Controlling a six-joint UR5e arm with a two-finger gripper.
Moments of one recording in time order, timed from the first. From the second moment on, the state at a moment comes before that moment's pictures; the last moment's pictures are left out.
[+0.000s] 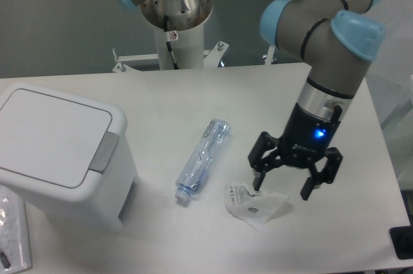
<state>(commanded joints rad) 2.60 -1.96 -1.31 -1.05 0.89 0.45</state>
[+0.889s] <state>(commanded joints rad) 2.38 -1.80 -1.49 -1.05 0.87 0.44</state>
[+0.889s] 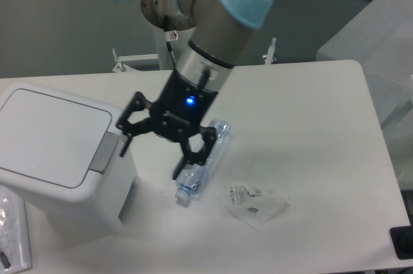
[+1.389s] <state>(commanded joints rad) 2.38 -1.80 -1.57 -0.94 0.87 0.45</state>
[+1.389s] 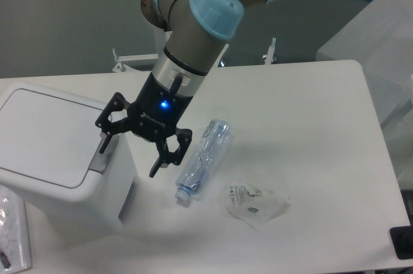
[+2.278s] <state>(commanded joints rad) 2.37 -1.81 -1.51 -0.94 0.91 0.43</state>
